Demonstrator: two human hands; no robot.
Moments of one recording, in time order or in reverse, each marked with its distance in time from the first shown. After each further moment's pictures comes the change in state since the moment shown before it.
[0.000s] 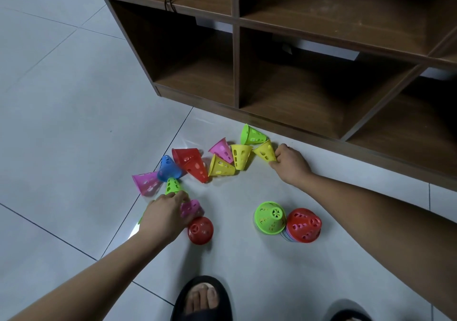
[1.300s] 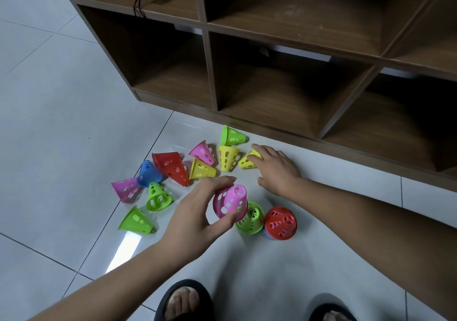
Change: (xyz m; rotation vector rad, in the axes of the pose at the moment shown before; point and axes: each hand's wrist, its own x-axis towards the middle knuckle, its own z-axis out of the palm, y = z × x) left_hand -0.023 0.147 -0.072 -0.696 0.157 0.369; right_hand -0.036 0.008 -0.025 -0.553 -0.050 -0.431
